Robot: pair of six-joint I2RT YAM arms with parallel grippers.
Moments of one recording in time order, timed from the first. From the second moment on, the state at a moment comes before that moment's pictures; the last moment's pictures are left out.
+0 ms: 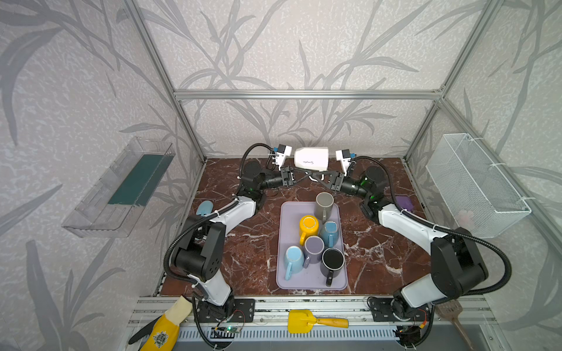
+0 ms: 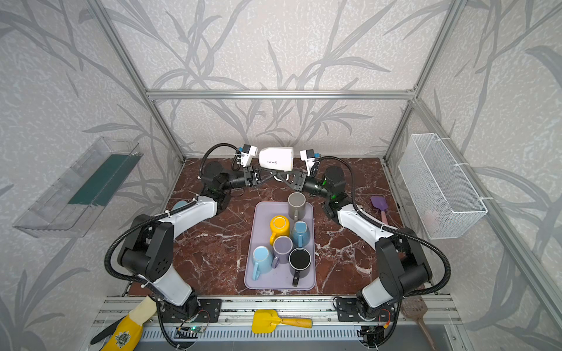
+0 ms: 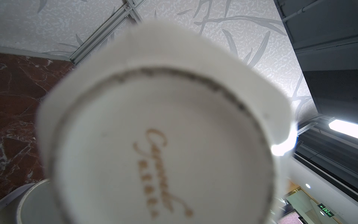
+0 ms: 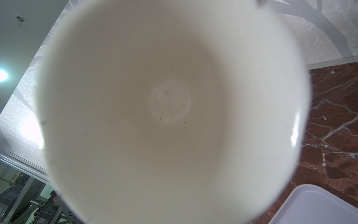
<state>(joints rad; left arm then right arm) -0.34 1.68 1.08 0.90 1.07 -1.18 0.42 1.54 0.99 0.69 -0.80 1.02</state>
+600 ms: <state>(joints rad) -0.35 1.53 1.13 0.09 0.86 -0.59 0.31 1.48 1.02 0.15 -0.73 0.78</state>
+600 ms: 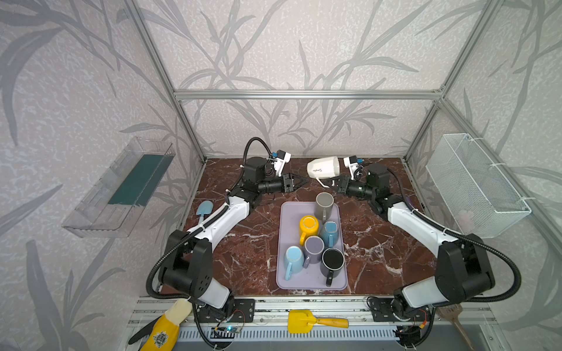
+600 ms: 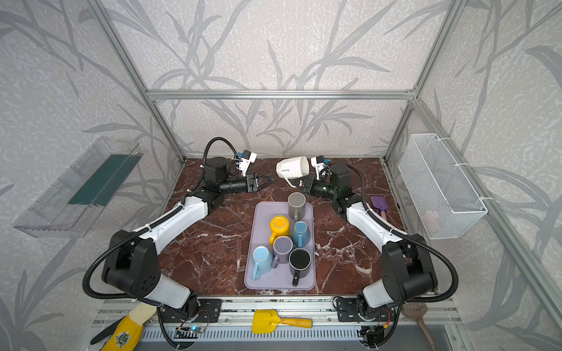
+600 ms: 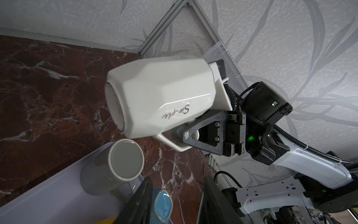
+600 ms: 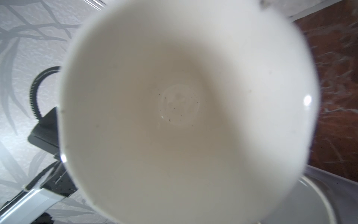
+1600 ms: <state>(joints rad) -0.37 1.51 1.15 -0.21 0.68 -0.42 0.21 1.79 1.60 -0.82 -0.14 0.18</state>
